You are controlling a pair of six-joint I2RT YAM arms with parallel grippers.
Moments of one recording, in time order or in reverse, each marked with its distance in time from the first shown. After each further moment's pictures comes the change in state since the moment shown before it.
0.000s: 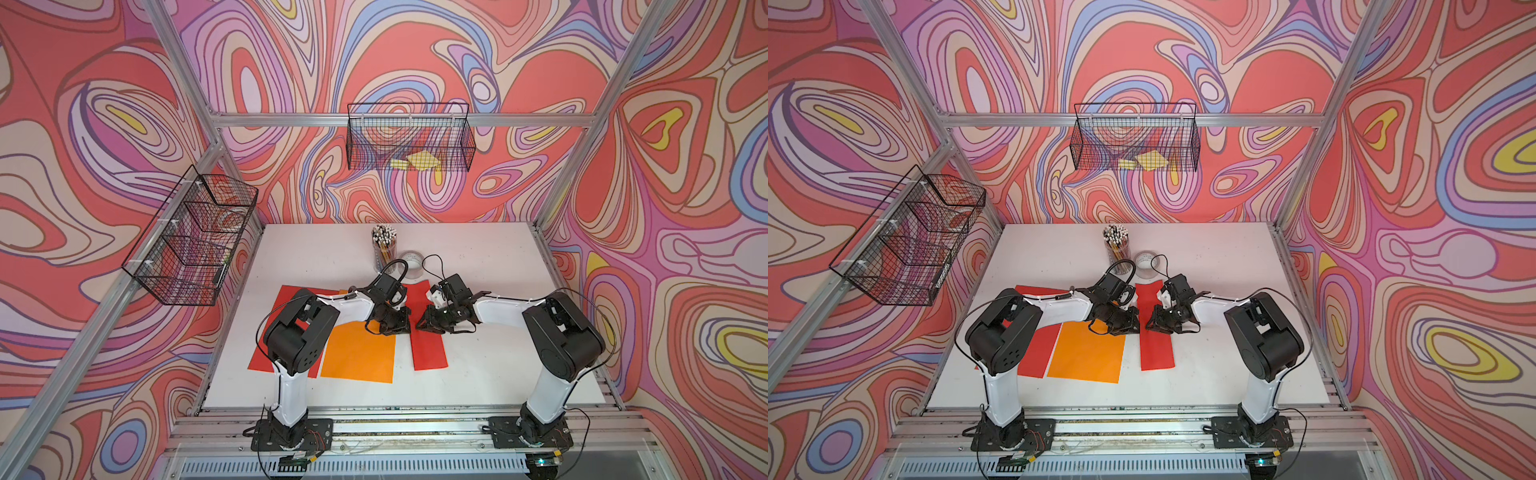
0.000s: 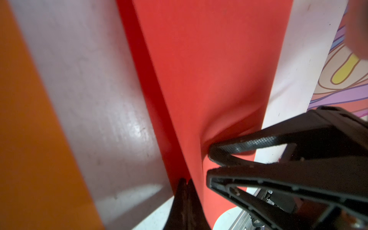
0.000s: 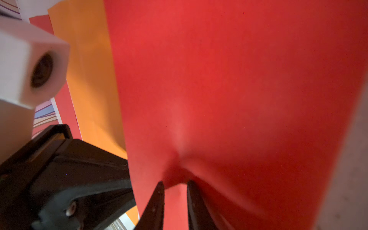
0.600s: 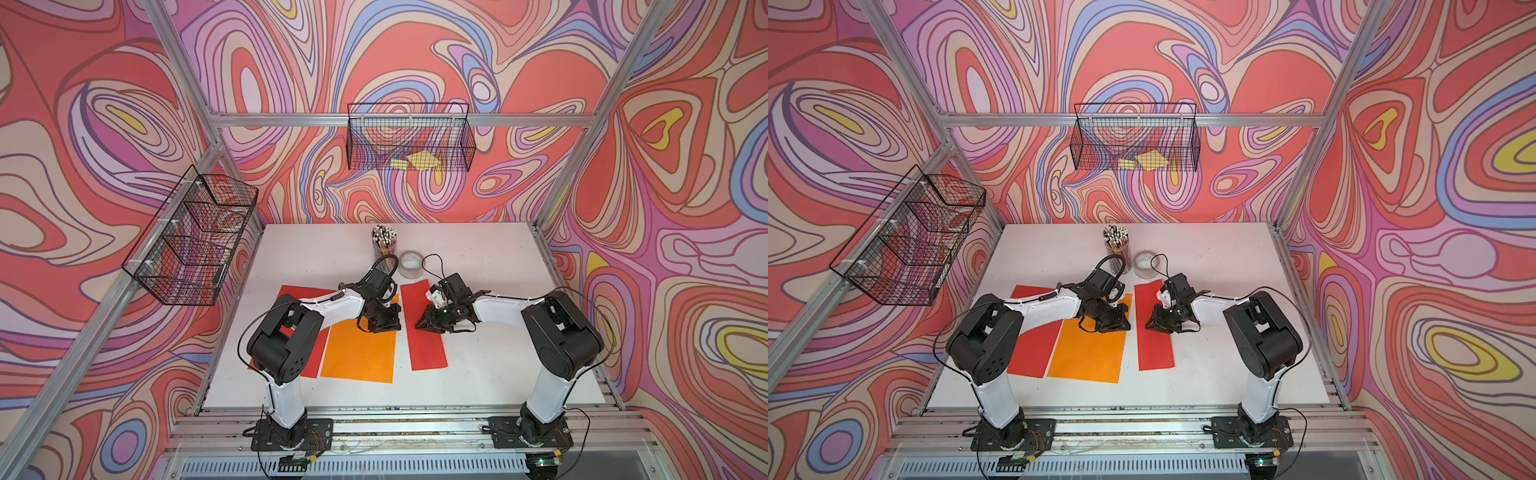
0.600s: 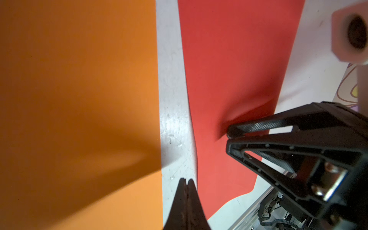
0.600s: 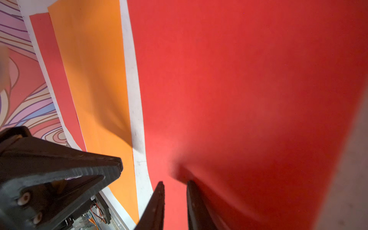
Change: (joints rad) left arm 0.045 -0.108 -0.008 -0.143 -0.080 0.020; right arm 0.000 0.013 0.011 -0.006 -0.017 -0.009
